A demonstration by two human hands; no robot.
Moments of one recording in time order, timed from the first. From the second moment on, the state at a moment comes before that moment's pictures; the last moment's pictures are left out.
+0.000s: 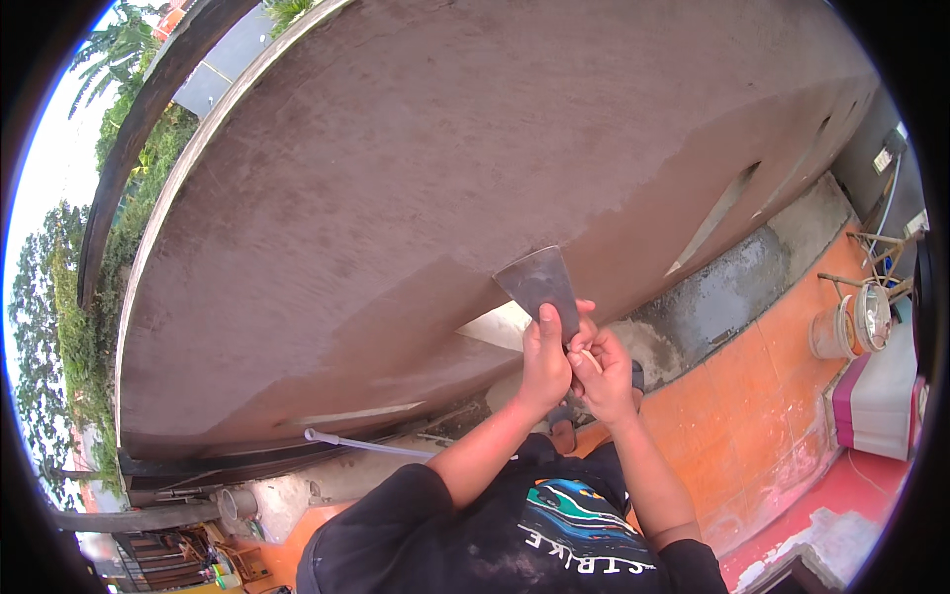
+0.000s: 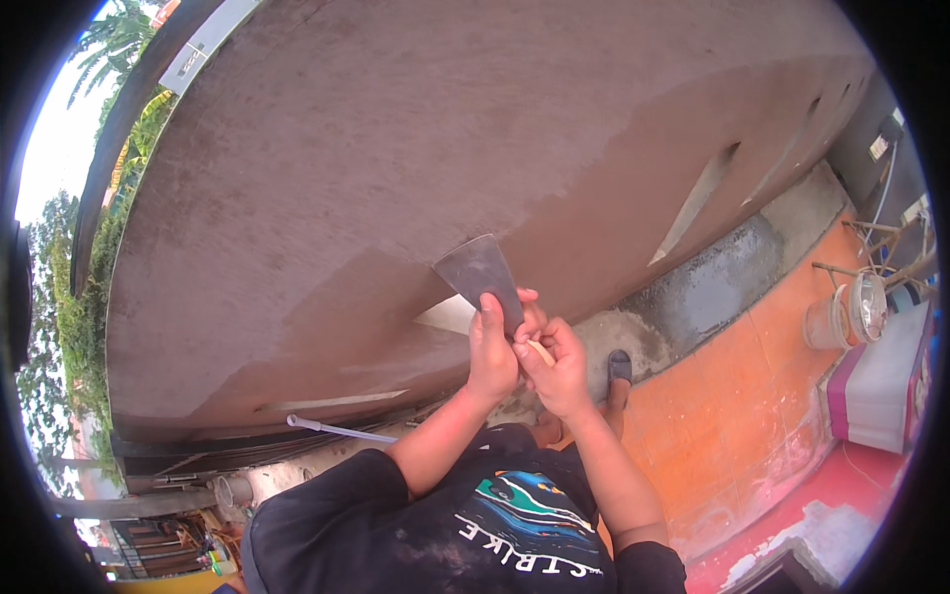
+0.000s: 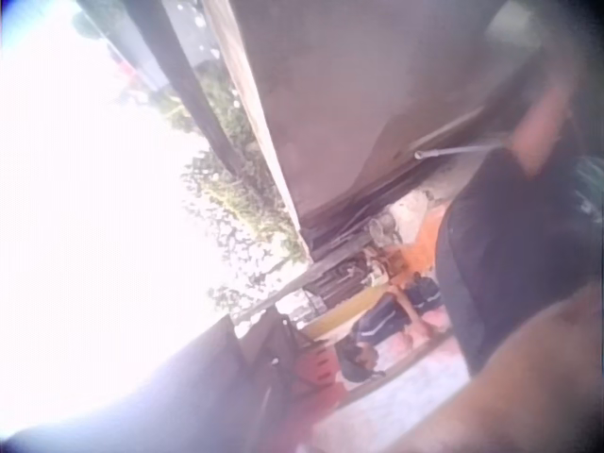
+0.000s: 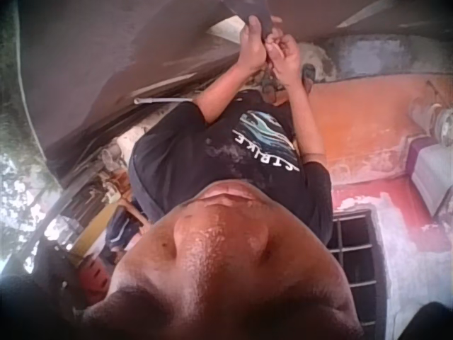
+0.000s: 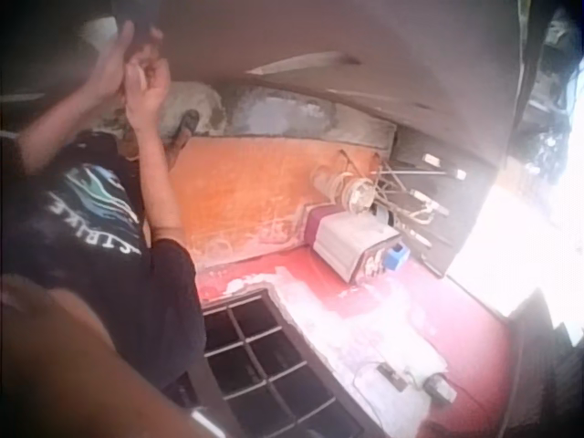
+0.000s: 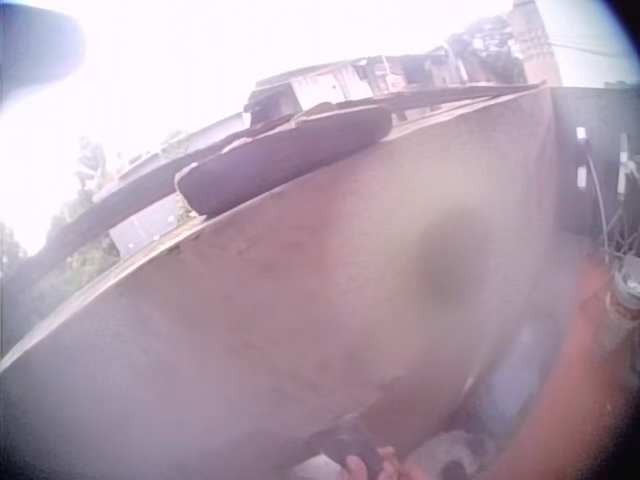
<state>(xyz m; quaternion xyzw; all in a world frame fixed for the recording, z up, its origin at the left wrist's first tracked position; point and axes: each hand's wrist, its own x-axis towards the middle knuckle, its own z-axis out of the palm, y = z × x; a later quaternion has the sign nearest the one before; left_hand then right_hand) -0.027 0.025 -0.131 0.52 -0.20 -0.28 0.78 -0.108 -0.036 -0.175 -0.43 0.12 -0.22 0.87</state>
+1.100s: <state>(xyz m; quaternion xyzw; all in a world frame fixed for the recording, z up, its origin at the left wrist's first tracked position) -0.021 0.036 -0.114 0.59 -0.19 -0.31 0.72 -0.104 -0.015 -0.168 -0.39 0.13 -0.24 0.88</state>
